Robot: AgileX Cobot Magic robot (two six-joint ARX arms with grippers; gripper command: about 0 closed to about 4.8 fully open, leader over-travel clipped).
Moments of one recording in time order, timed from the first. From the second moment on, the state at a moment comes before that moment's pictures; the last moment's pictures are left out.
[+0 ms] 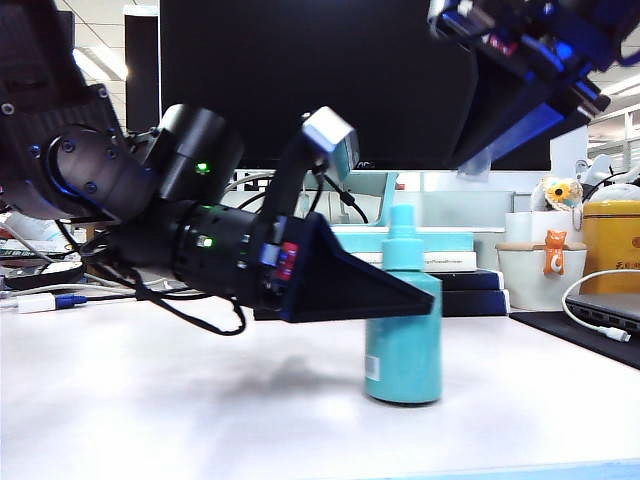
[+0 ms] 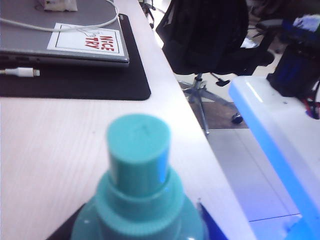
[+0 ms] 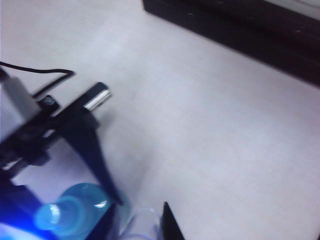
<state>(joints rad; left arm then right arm) -0.64 1.96 0.82 0.64 1.04 0.34 0.44 1.22 0.97 -0.58 -0.31 -0.06</state>
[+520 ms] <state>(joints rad) -0.68 1.97 0.84 0.64 0.98 0.34 0.44 1.22 0.98 -0.63 -0.38 -0.06</state>
